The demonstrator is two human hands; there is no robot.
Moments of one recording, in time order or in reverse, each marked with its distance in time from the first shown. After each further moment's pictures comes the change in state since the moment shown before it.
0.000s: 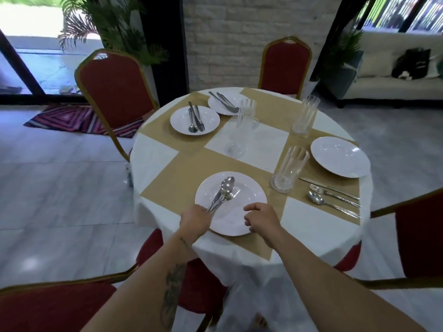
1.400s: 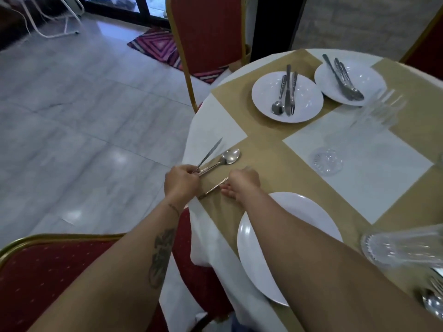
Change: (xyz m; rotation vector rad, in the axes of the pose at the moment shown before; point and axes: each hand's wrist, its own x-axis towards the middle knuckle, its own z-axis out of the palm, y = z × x) left_hand 0.129 -0.054 -0.108 -0.183 0.602 -0.341; right_hand 0.139 -0.119 0.215 0.054 -0.328 0.275
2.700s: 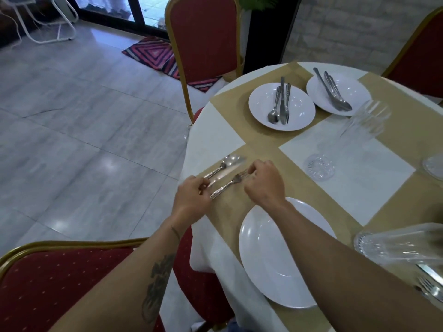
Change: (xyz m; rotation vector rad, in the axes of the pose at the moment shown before) left_hand -0.024 -0.016 0.007 0.040 -0.109 0.340; right_hand -0.016 -0.012 -0.058 -0.901 0.185 -0.760
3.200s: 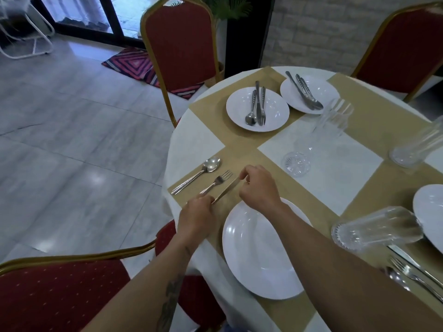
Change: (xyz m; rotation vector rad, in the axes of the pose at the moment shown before) left_hand -0.034 0.028 0.040 0.283 -0.132 0.109; right_hand -0.016 0.027 -0.027 -0.002 -0.033 -0.015
